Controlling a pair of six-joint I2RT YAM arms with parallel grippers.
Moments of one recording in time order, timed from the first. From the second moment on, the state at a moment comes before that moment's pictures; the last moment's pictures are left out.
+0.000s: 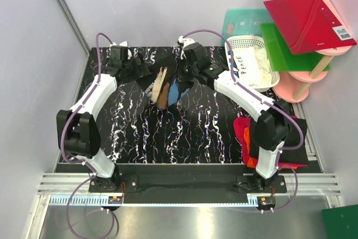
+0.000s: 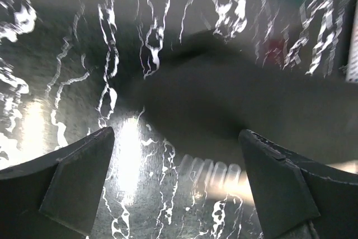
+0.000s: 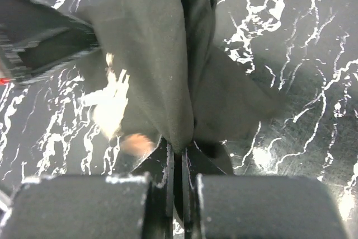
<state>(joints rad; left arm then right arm) -0.17 1.65 1.37 -0.45 0.09 -0.50 0.68 1.87 1.74 -0.45 0.01 0.35</state>
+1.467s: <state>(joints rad) -0.61 2.20 1.86 -0.66 0.74 -0.46 0.11 1.78 1.75 -0.70 0.18 0.57</state>
